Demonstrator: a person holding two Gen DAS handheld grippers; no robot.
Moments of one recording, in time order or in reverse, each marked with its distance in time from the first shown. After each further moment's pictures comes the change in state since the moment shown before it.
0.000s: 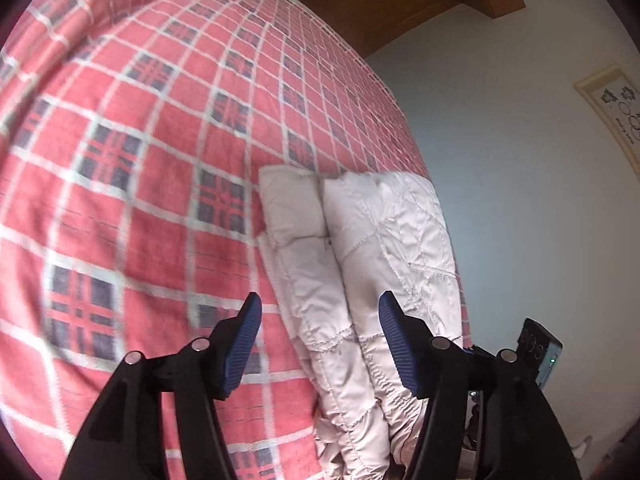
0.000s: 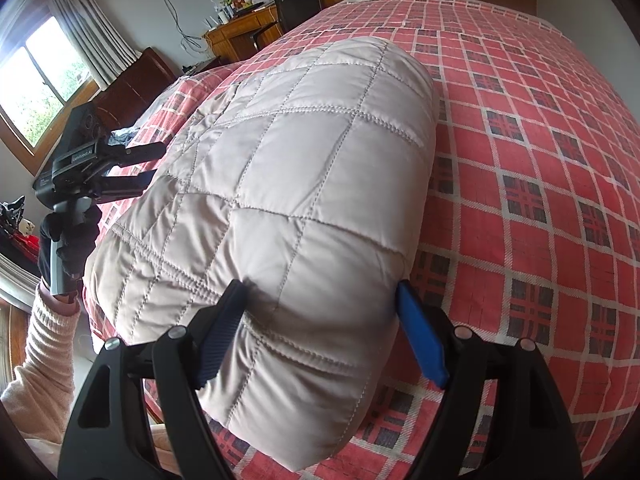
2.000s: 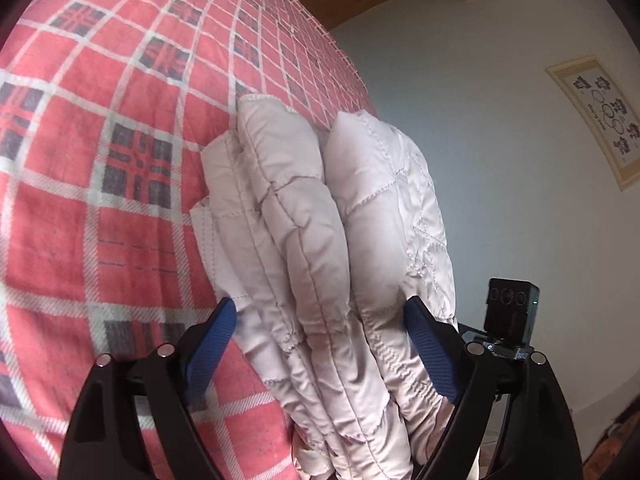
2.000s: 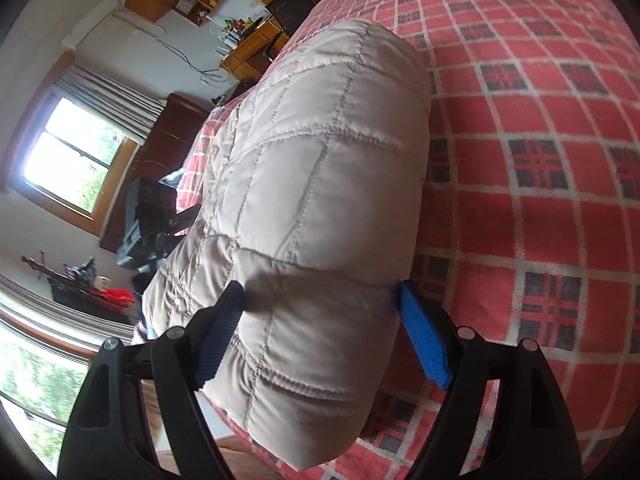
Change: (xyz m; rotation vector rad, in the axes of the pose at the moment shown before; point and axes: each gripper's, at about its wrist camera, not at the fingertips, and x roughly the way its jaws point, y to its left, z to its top) left arm 0.032 0.020 -0.014 0.043 0.087 -0.165; right arm 0.005 -0.071 0.016 0.251 0.032 0.324
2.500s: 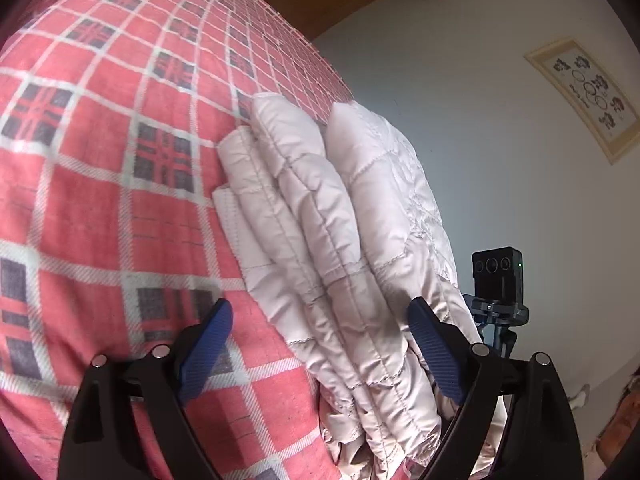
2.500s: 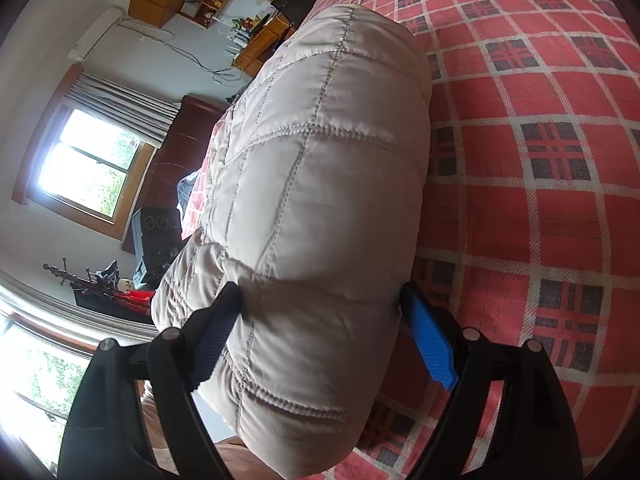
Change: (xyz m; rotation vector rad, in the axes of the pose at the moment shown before) left arm -0.030 0.005 -0.043 0.088 -0.044 0.000; right arm 0.007 -0.019 0.008 0.035 0.026 0.090
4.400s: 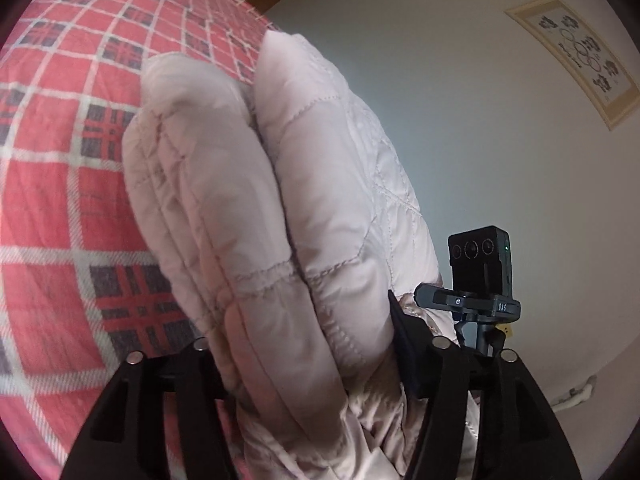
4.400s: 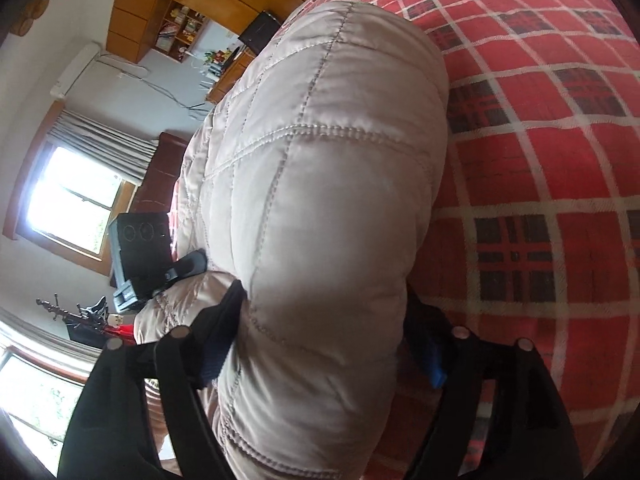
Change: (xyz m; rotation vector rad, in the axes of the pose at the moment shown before) left arm 0.180 -0.121 0.047 0.080 0.105 -0.066; right arm -0.073 -0.123 0.028 0.070 -0.106 -0.073
